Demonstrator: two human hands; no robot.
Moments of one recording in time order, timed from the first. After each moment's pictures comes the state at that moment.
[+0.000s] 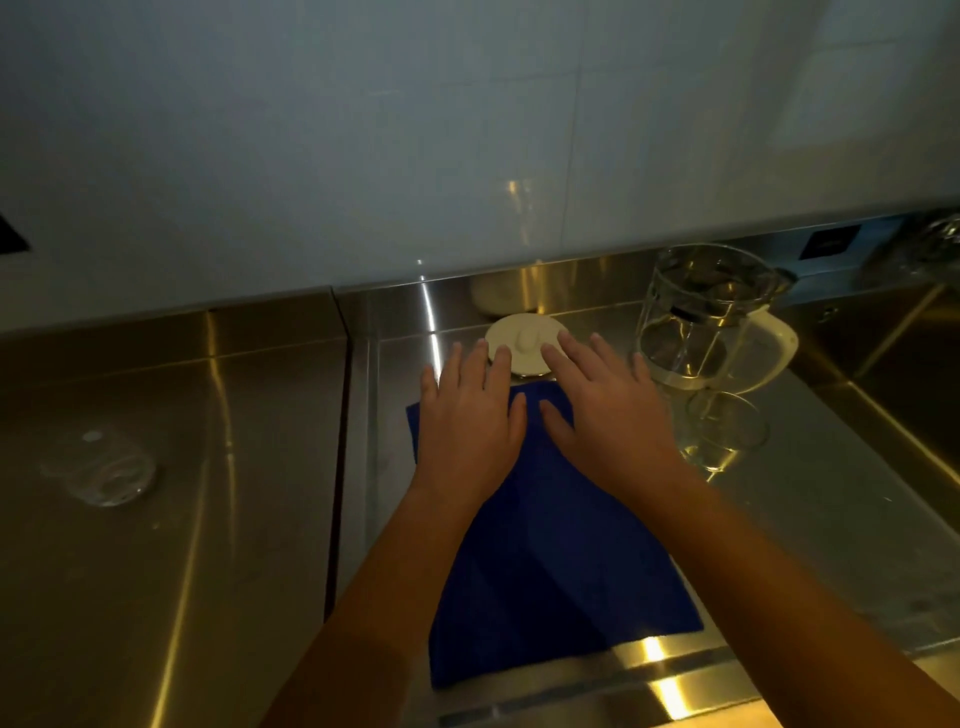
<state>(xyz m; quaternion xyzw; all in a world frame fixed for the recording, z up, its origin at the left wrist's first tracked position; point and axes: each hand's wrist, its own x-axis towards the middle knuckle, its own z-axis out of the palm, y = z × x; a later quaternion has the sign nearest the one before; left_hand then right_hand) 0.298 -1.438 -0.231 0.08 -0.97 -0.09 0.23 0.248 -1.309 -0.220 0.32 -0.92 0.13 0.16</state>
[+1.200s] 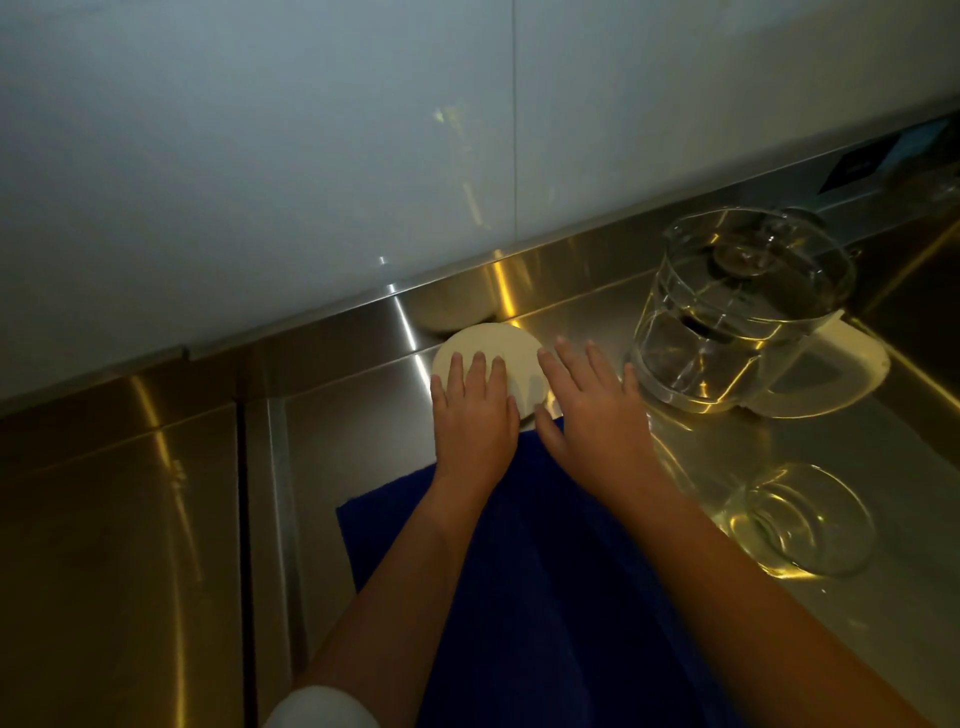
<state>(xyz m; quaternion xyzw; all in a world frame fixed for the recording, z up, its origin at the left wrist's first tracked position) 0.076 -1.478 -0.366 0.04 -0.98 -0.06 0.18 0.067 -1.346 -0.322 0.22 -0.96 0.14 0.13</state>
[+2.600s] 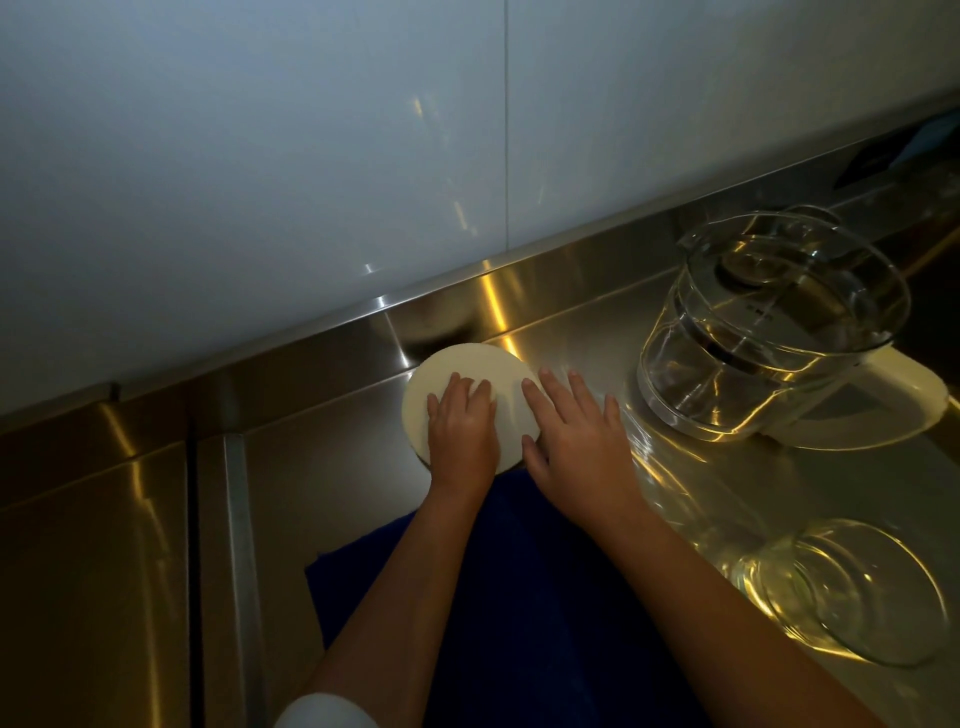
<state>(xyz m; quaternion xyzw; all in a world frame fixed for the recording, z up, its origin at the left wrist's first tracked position) 0.022 -1.494 -0.418 0.05 -0.96 -0.20 0.21 0.031 -1.364 -0.374 0.21 -0.96 0.13 0.12</state>
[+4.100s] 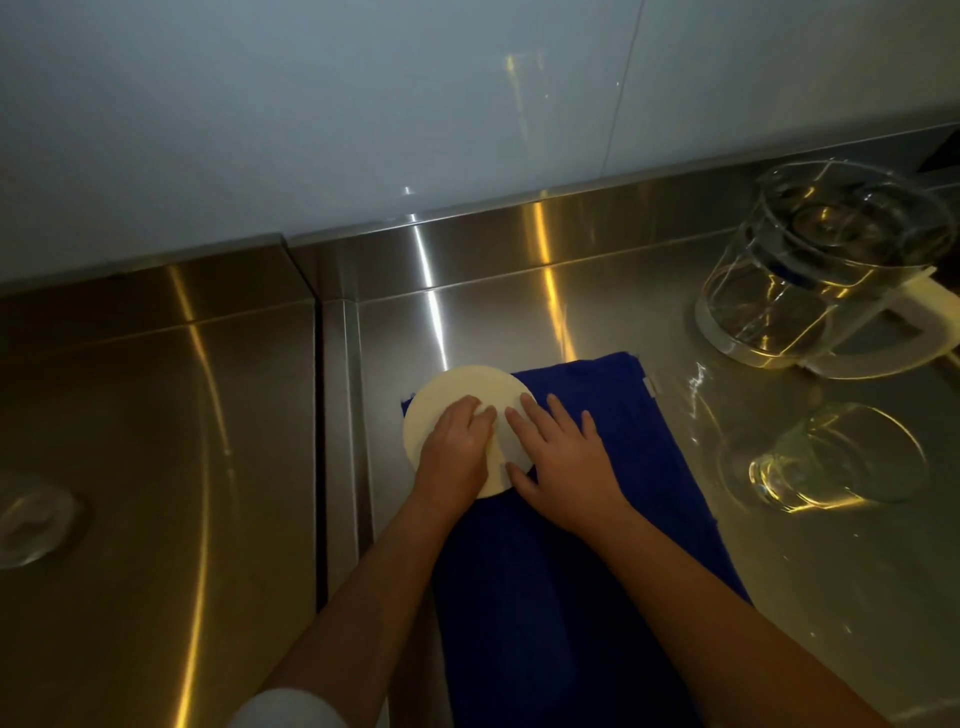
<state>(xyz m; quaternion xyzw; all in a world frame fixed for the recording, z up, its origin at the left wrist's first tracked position) 0.211 -1.532 -0.399 0.02 -0.98 -0.15 0.09 0.173 -1.390 -0.375 0.34 -0.93 0.12 -0.08</state>
